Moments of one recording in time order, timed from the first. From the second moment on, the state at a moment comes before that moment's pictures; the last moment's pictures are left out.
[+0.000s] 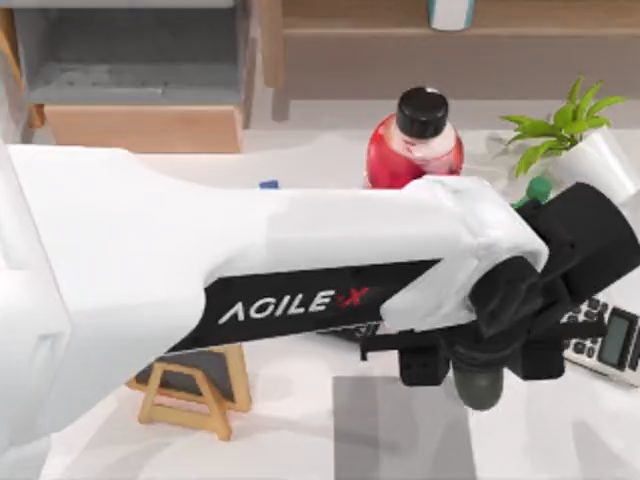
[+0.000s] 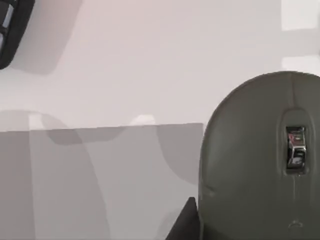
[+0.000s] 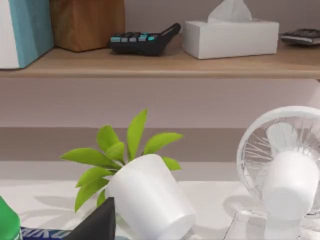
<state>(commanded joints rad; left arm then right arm) -1.12 2.04 1.55 -0.77 -0.18 -1.05 0.00 0.00 0.00 0.00 0.00 0.00</state>
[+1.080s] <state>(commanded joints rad) -1.10 2.07 1.44 -0.90 -0.09 -1.05 0.00 0.00 0.00 0.00 0.00 0.00</state>
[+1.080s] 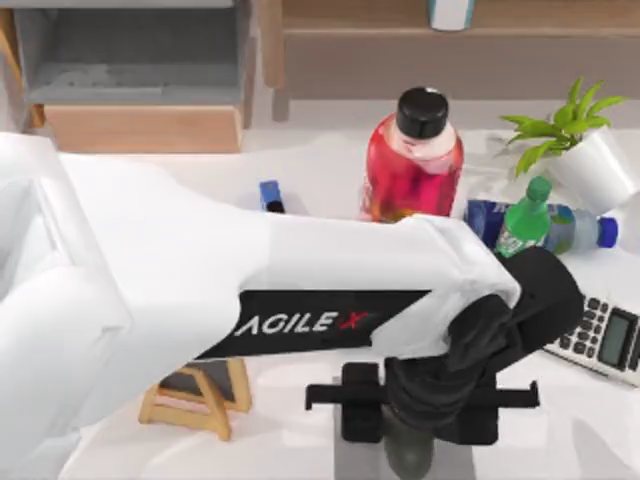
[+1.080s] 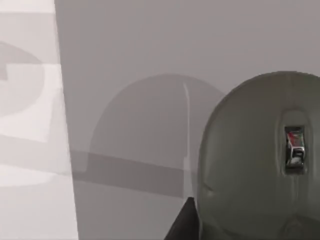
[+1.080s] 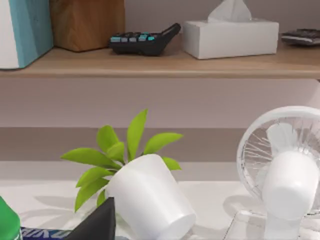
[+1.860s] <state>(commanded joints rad) -1.10 2.07 1.44 -0.90 -0.09 -1.05 0.00 0.00 0.00 0.00 0.00 0.00</state>
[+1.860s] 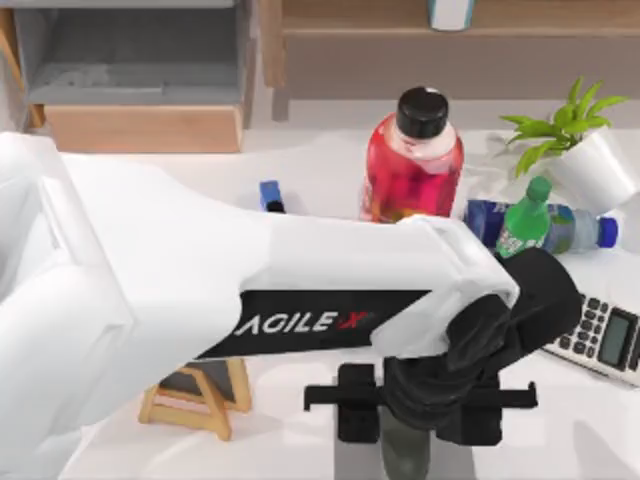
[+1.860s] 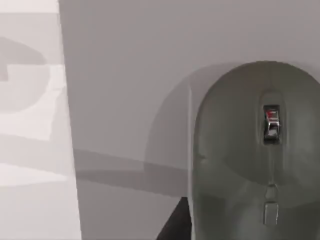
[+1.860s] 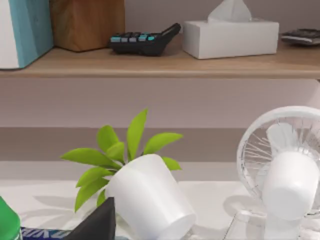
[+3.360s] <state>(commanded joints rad) -1.03 1.91 1.21 -0.53 0.29 -0.59 0.00 0.00 0.00 0.00 0.00 0.00</state>
